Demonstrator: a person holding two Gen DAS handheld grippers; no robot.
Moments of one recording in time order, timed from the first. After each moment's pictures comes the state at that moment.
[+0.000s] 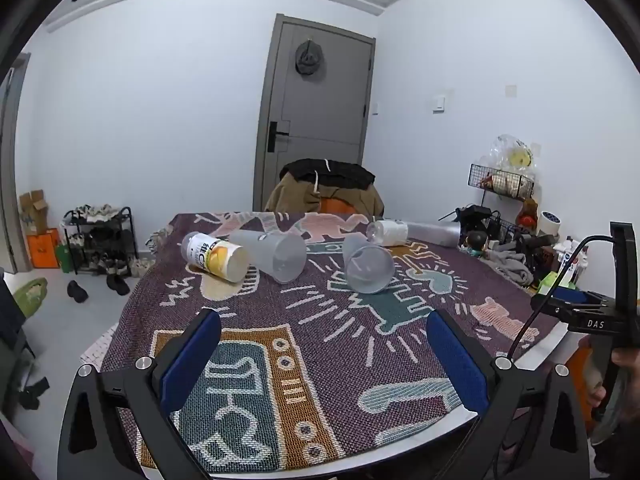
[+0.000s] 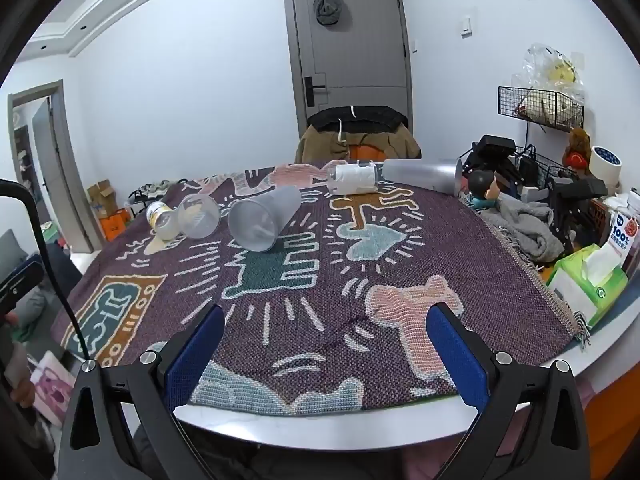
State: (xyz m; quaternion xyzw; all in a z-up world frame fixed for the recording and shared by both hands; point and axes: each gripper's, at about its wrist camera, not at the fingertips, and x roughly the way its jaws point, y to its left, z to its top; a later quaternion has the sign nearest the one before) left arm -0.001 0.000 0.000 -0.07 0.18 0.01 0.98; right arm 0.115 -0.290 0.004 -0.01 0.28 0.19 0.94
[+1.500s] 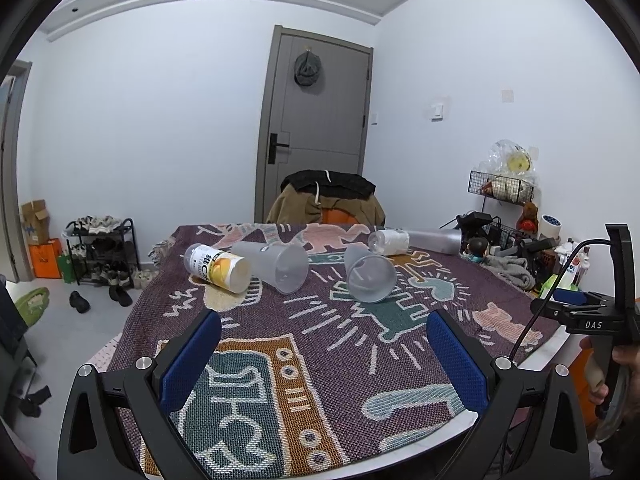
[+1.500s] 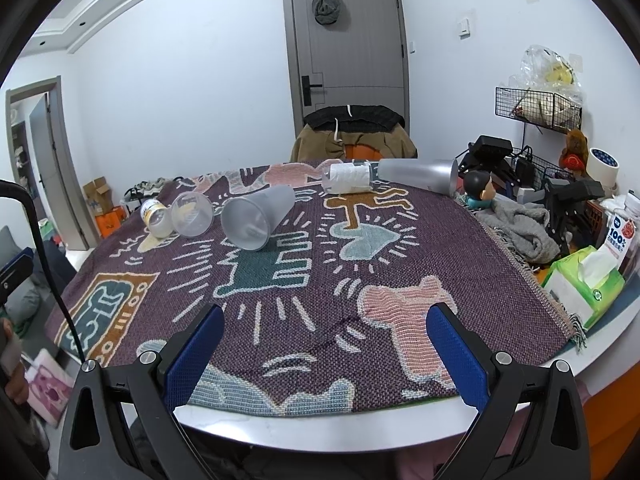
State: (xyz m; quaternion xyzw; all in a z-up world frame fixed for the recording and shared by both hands) left arm -0.005 0.001 -0.001 -0.05 0.15 0.01 0.99; right arm 0.117 -0.294 0.003 -0.01 0.28 0.18 0.94
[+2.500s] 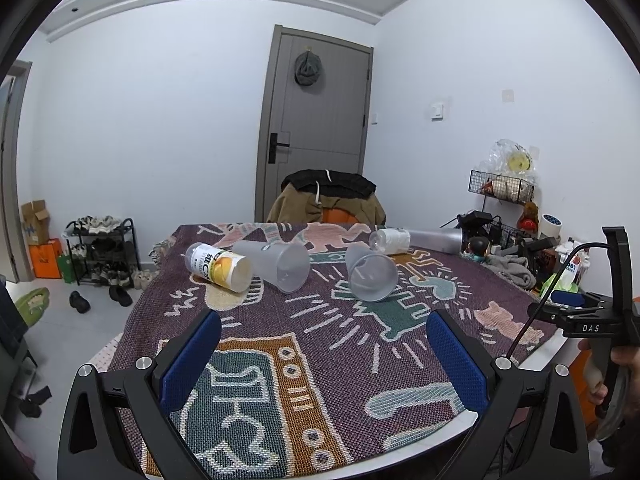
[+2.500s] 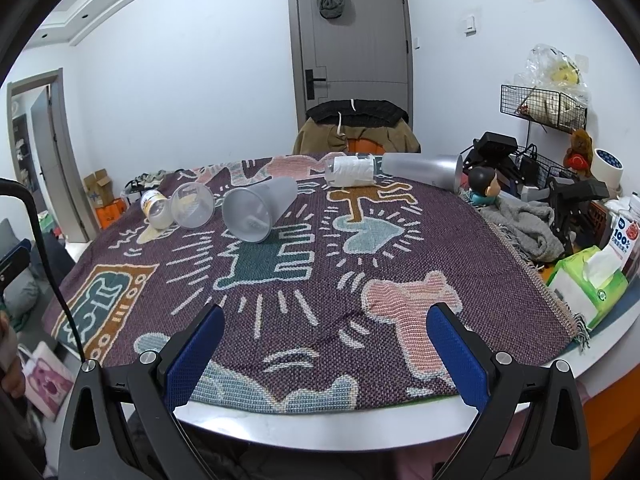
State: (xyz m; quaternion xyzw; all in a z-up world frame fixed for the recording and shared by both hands) left arm -0.006 0.000 -0.003 -0.05 0.15 0.01 0.99; right arm 0.119 -0.287 -0.004 -0.02 0.29 0.18 0.94
